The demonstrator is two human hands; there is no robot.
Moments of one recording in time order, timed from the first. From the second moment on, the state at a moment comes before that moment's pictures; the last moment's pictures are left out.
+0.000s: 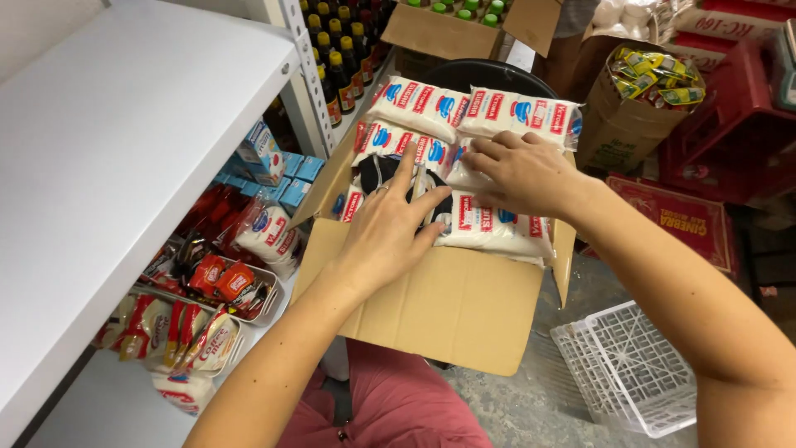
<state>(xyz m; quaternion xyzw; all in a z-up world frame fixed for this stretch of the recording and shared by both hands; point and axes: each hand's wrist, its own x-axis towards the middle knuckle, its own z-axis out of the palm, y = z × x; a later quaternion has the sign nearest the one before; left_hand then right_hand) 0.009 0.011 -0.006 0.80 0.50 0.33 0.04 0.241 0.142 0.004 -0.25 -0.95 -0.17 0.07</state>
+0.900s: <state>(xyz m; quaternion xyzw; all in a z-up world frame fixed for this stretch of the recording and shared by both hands) 0.051 0.021 -0.054 0.52 0.27 0.75 0.30 0.180 0.065 0.060 -0.17 -0.79 0.42 0.41</state>
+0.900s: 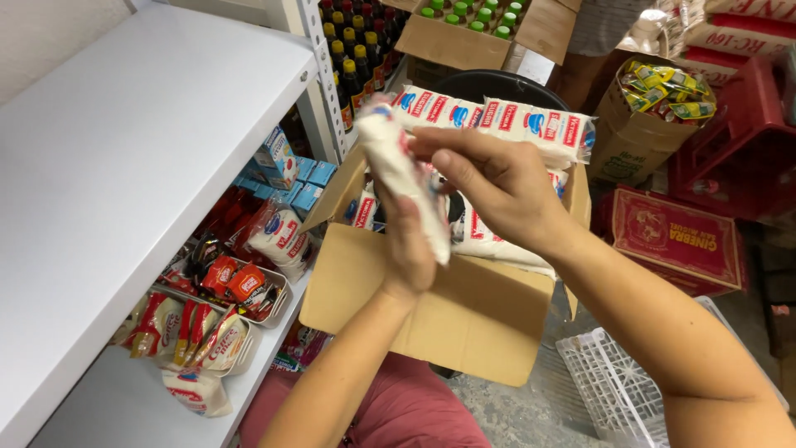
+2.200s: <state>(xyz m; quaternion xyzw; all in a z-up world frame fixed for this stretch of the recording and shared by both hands) -0.038 -0.094 -0.089 0.18 0.02 0.82 0.54 0.039 0.027 -0.002 -0.08 -0.90 0.27 0.34</state>
